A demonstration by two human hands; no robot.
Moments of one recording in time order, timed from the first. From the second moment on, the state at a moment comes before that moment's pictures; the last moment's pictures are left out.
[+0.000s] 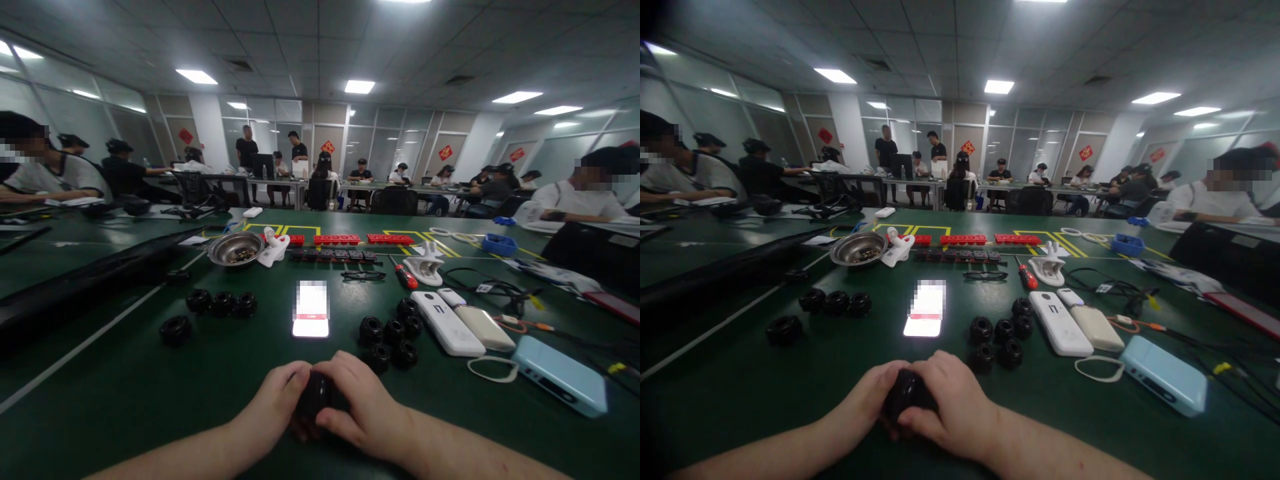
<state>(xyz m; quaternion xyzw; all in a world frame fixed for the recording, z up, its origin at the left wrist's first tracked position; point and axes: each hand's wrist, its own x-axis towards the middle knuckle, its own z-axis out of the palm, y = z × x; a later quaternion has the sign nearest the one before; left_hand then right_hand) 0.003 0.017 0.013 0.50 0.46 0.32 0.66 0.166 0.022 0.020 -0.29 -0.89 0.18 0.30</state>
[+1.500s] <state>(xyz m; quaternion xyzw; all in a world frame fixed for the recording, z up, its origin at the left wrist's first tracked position) 0.000 0.022 0.010 0.47 0.42 0.38 0.68 0.161 0.021 0.022 -0.36 -0.88 0.12 0.29</state>
